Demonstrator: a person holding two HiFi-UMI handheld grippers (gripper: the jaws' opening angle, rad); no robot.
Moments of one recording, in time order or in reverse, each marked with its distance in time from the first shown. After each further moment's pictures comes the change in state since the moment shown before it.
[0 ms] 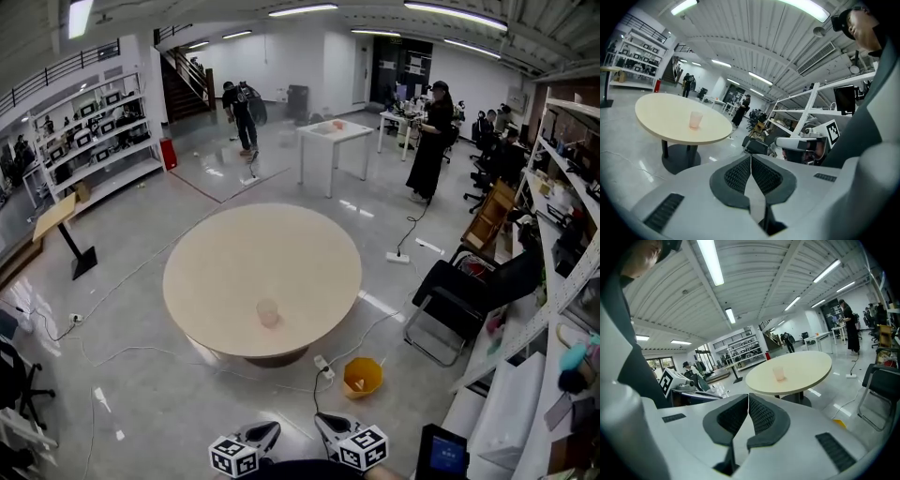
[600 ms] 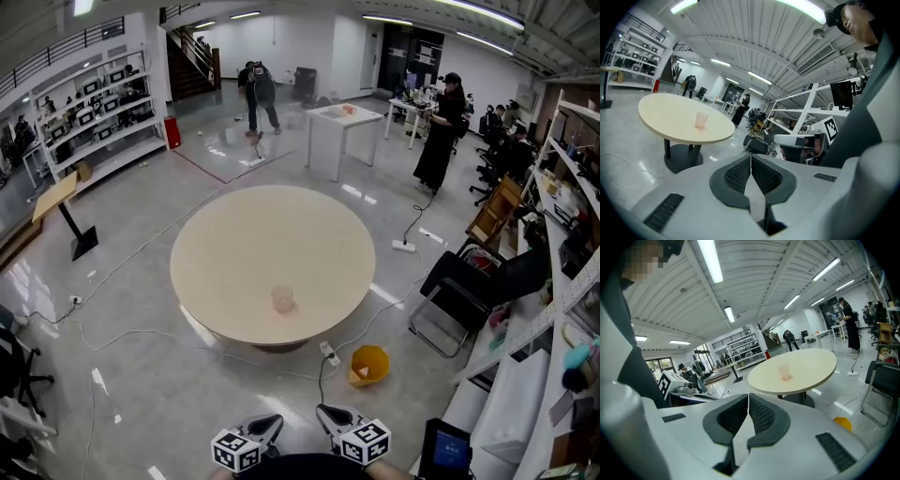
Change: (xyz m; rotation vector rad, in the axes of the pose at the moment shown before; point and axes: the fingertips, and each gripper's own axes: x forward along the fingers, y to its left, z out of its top) left arm -0.035 0.037 -0.004 0.005 0.010 -0.018; right arm 0.044 0.035 -0.002 0.015 0.009 -0.011
